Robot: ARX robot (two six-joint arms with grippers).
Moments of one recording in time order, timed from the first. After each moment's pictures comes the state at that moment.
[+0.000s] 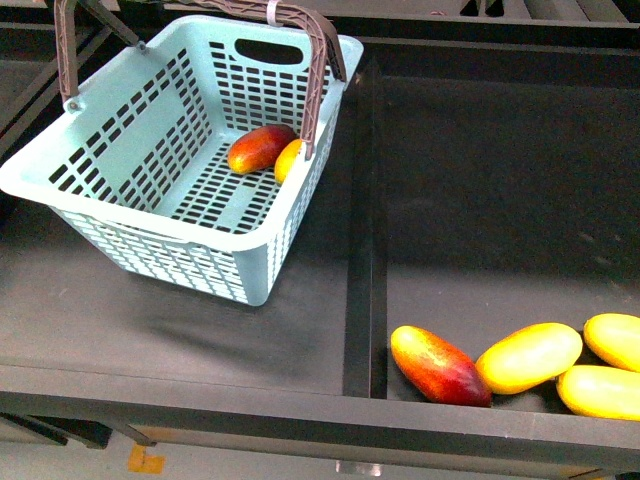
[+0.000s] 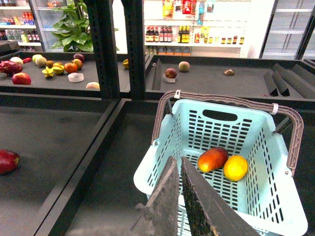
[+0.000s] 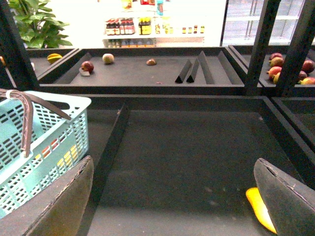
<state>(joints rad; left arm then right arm) 0.00 0.42 0.02 0.42 0.00 -0.01 0.00 0.01 0.02 0.00 0.00 0.00</state>
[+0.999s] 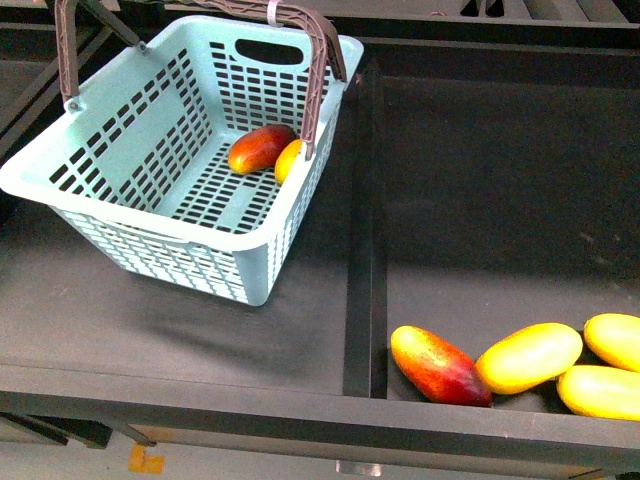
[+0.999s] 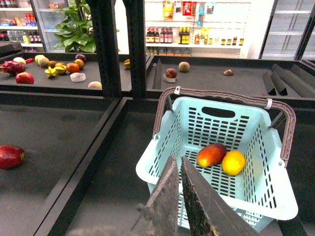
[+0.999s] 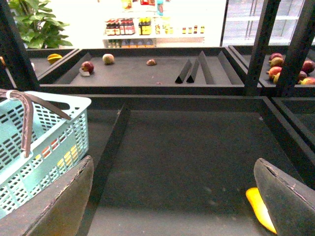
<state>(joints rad) 0.00 0.01 0.02 0.00 0.00 -0.01 0.00 0.01 0.02 0.00 0.00 0.00</state>
